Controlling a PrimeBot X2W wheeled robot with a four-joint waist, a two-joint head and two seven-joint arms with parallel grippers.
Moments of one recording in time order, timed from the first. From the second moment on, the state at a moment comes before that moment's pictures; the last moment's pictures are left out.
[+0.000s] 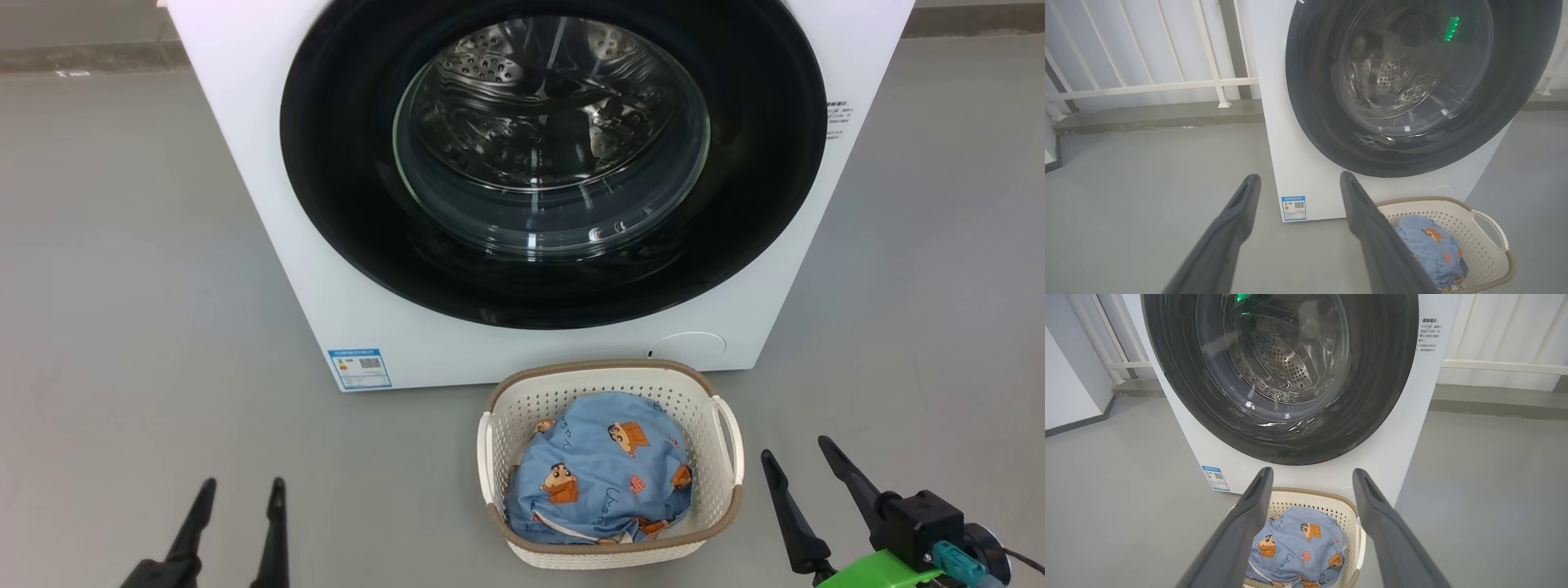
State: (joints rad) left arm 0.08 0.08 -0.02 0.10 -0.15 -0.05 -0.22; right arm 0.01 -0.12 0.04 0.20 0.17 0.13 -0.22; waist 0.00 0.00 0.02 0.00
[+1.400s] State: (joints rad) left arm 0.10 0.06 0.04 0.09 -0.02 -0.07 -0.26; right arm 0.03 -0.10 0.03 0.18 0.04 0.13 -0.25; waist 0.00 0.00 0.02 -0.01
